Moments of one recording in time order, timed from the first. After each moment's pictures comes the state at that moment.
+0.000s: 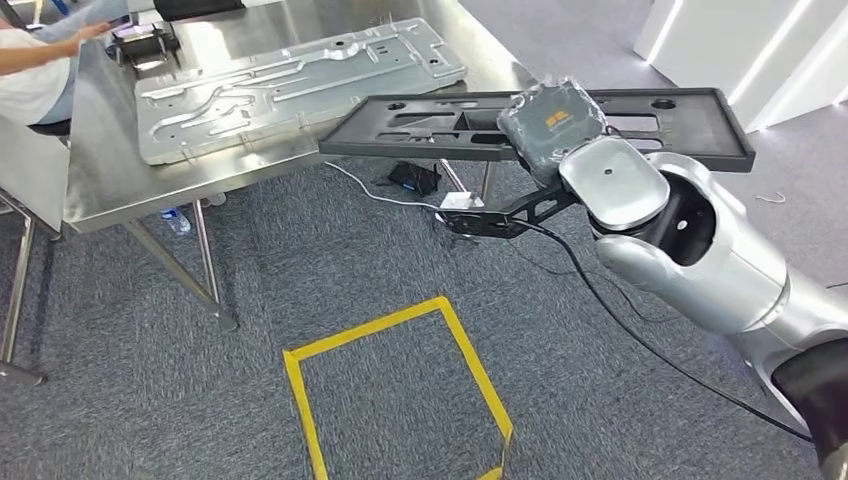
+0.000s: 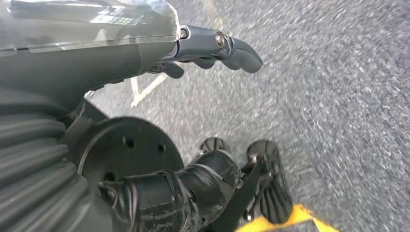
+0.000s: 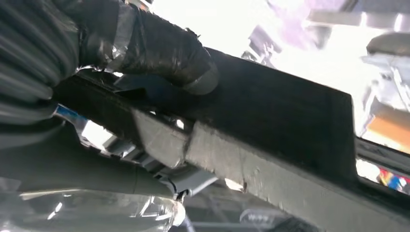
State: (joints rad) left arm -0.15 -0.34 1.56 -0.13 -0.59 0.70 -0.44; right arm -0.97 -0.62 0.67 -1.93 0.96 0.82 0.70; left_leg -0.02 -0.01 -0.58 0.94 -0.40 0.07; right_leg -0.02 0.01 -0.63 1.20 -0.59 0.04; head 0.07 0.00
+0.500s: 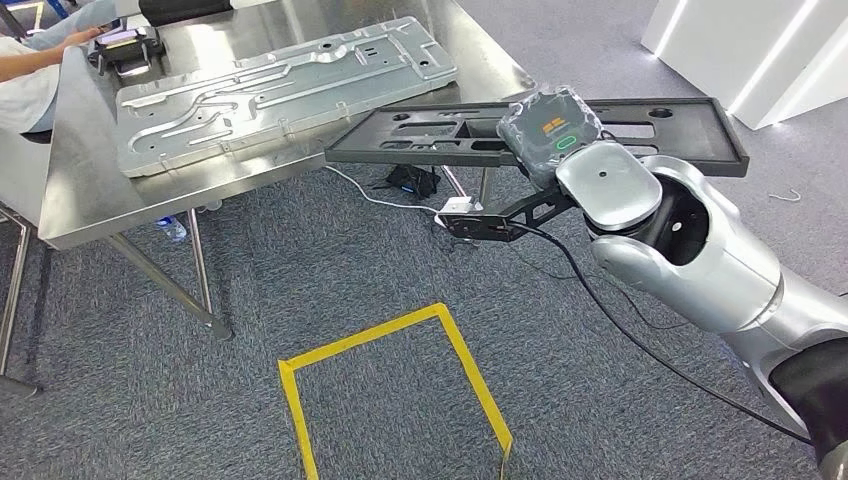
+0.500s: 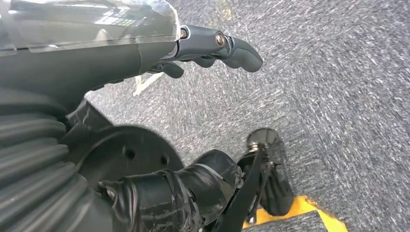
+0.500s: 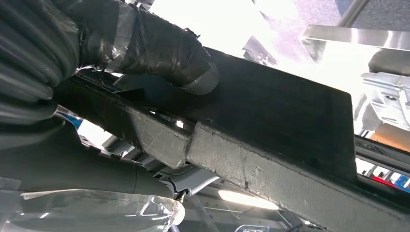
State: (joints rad) left arm -0.15 -0.34 1.56 -0.13 -0.58 0.70 -0.43; right arm -0.96 -0.62 0.67 -1.91 0.95 0.81 0.70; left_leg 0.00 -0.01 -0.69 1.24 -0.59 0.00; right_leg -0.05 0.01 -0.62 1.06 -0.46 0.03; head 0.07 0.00
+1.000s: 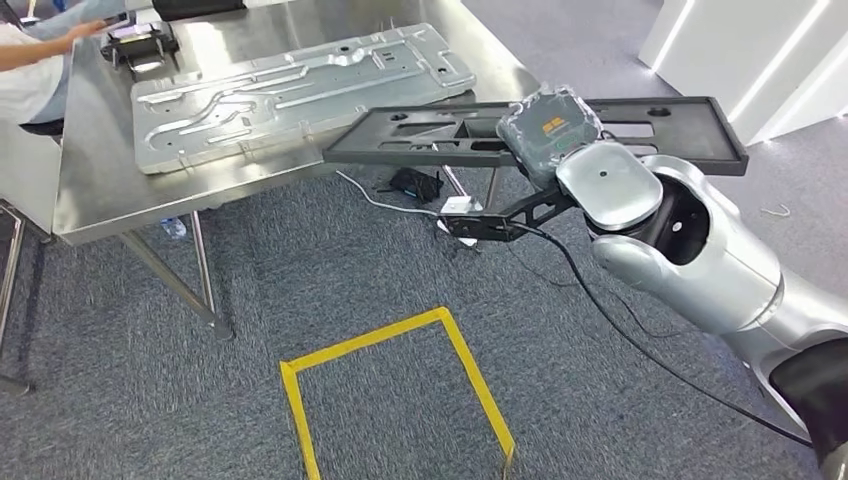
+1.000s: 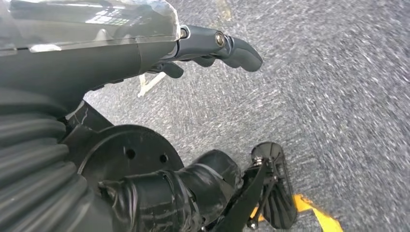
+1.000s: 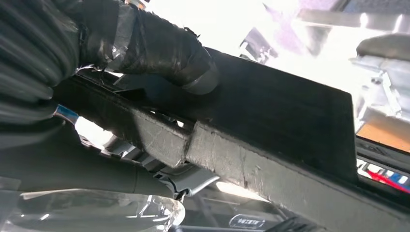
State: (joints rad) left arm -0.15 -0.35 1.56 -0.14 -0.58 0.70 -0.43; right arm -0.97 -0.62 0.68 -1.91 0.95 0.81 0.70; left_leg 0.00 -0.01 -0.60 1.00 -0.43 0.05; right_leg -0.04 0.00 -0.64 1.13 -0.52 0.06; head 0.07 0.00
